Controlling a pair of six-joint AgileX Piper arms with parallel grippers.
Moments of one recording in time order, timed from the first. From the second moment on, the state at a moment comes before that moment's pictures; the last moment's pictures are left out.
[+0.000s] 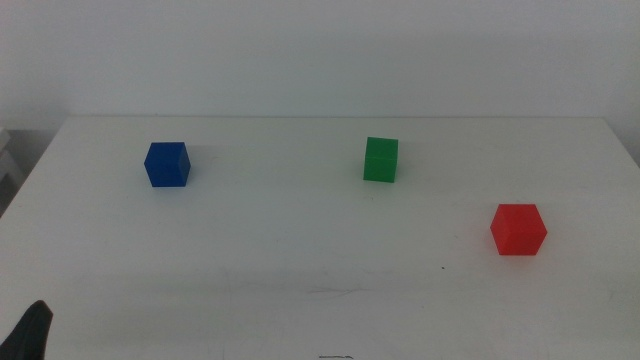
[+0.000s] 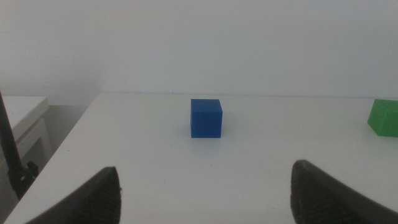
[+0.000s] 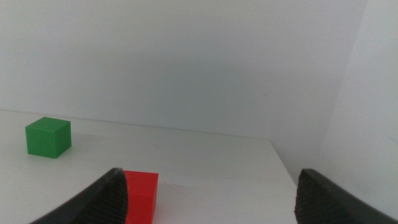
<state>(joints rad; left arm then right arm) -0.05 -0.01 0.03 0.01 0.13 -0.08 -0.03 -0.01 0.03 -0.03 0.04 -0.11</state>
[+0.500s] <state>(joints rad) -0.05 -0.01 0.03 0.01 0.13 -0.08 -0.03 0.26 -0.39 0.06 0.53 -0.11</state>
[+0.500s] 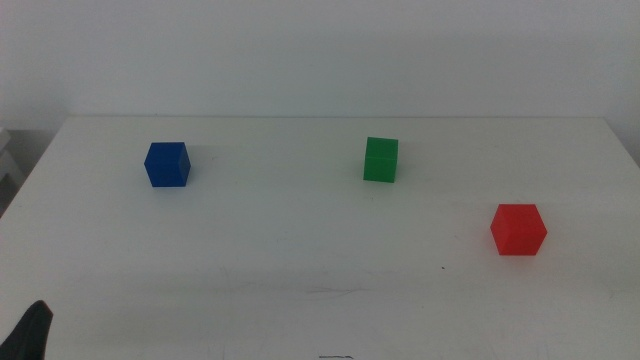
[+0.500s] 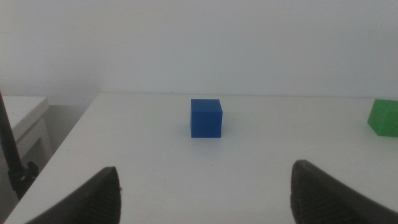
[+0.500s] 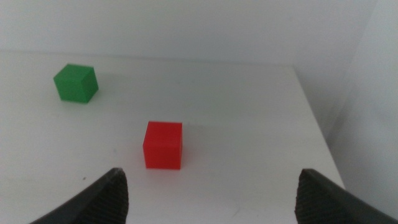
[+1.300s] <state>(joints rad) -0.05 -0.01 0.03 0.01 0.13 -0.08 0.18 1.29 -1.18 0.09 1.16 0.01</state>
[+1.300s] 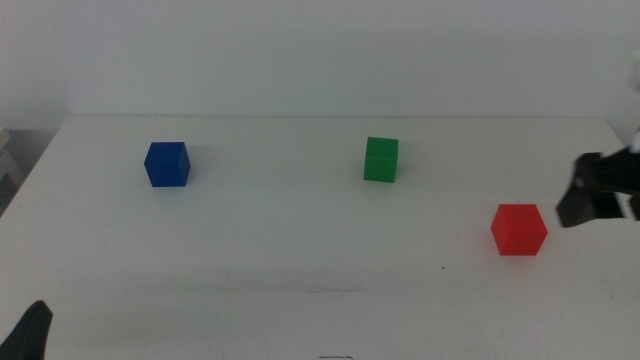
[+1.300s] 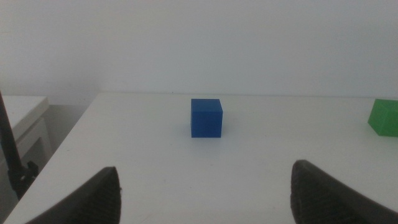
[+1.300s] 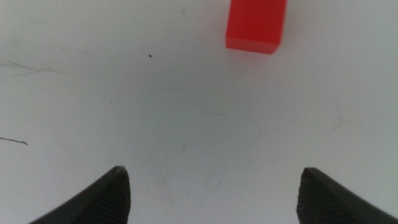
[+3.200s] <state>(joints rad) -0.05 -0.01 0.03 0.01 0.13 -0.08 0.17 2.06 -1.50 -0.05 1.00 0.18</state>
